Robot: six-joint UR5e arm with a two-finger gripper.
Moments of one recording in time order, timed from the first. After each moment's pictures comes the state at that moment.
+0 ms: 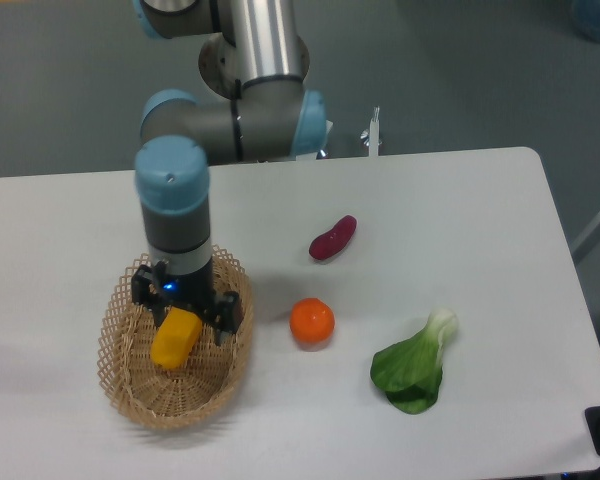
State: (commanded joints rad) arm 2.05 -1.98 -1.73 -0.79 1.53 0.47
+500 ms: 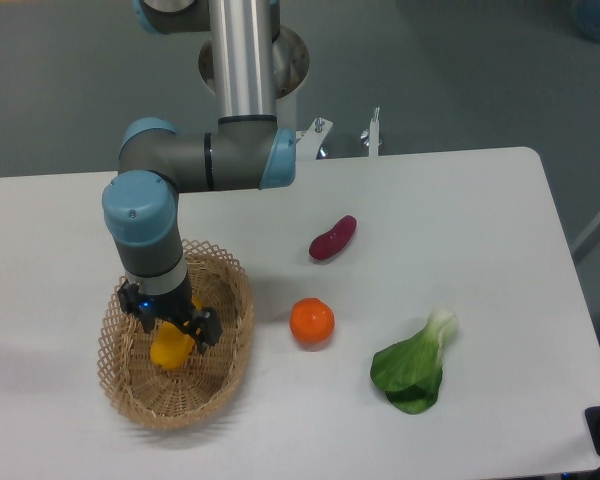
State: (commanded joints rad) arm 2.03 -2.00 -1.76 -0.77 1.56 0.48
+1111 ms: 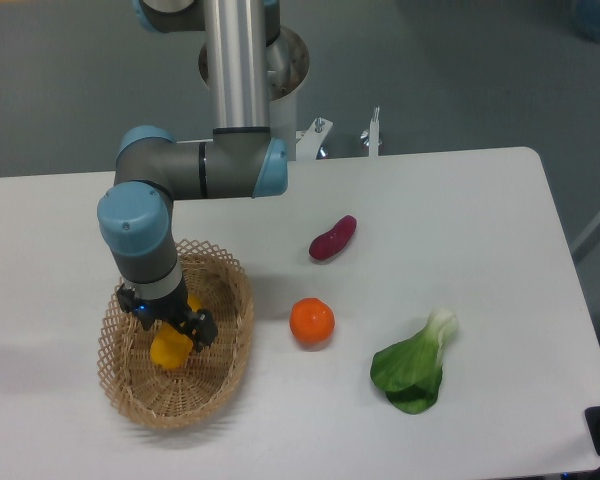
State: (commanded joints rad) arm 2.01 -2.03 -1.77 -0.76 1.59 0.47
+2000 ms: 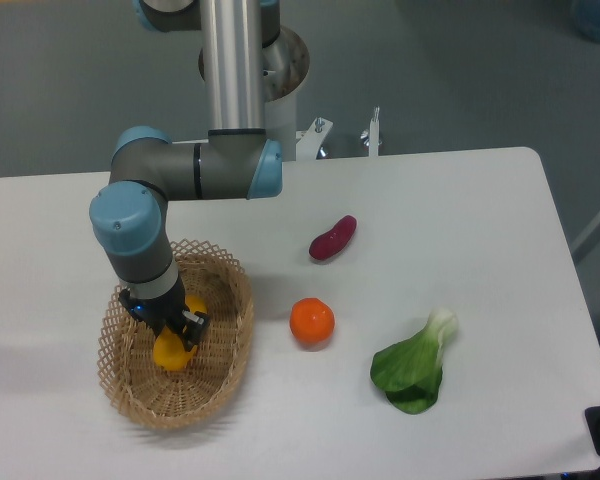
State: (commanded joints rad) arm 2.02 -1.99 -1.75 -0.76 1.60 0.48
